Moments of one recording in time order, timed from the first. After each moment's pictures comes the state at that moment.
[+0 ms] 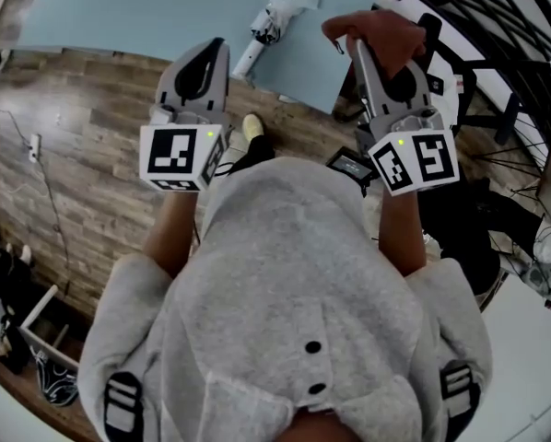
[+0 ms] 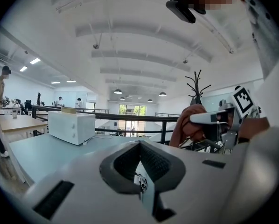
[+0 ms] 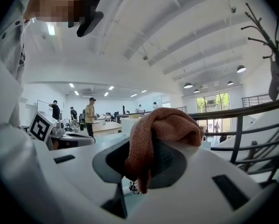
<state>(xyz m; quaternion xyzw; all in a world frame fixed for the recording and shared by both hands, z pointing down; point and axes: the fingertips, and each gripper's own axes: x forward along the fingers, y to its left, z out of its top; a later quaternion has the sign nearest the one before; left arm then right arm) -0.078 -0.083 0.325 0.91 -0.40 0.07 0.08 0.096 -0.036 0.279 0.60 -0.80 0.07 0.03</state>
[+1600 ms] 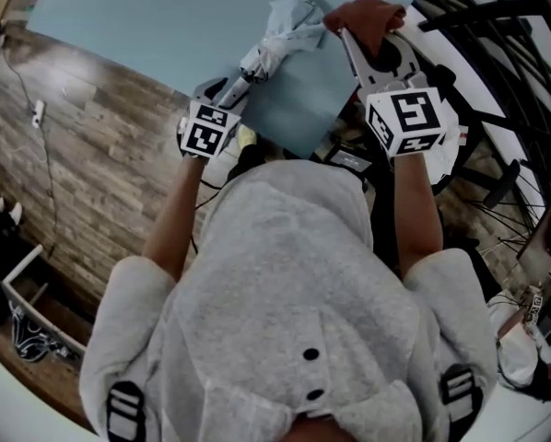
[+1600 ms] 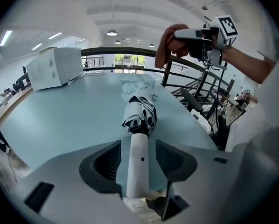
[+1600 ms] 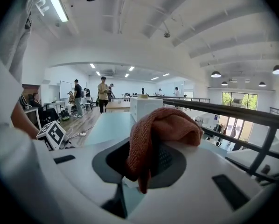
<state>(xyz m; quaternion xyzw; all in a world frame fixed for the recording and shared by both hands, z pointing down) -0.019 -0.123 0.578 0.83 -0.33 0.39 0.22 0.167 -0.202 0.363 0.47 -0.86 0.07 0.17</state>
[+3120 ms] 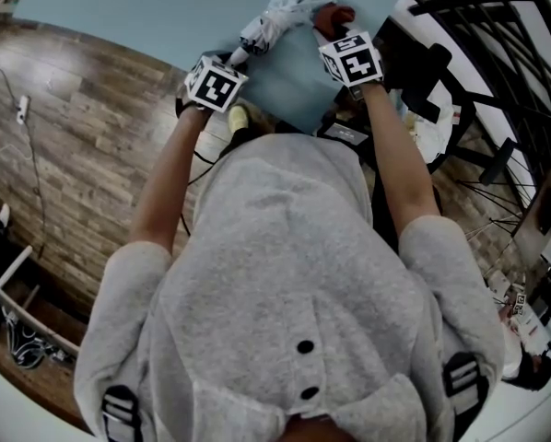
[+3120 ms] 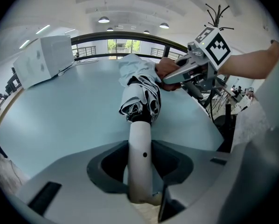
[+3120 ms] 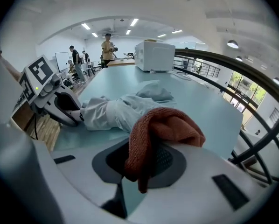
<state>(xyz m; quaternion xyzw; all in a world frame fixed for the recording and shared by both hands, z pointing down) -0.025 -0.130 0.614 0.81 -0.28 0.45 0.22 0.144 -0.192 0.574 0.41 -0.80 0.19 0.39</state>
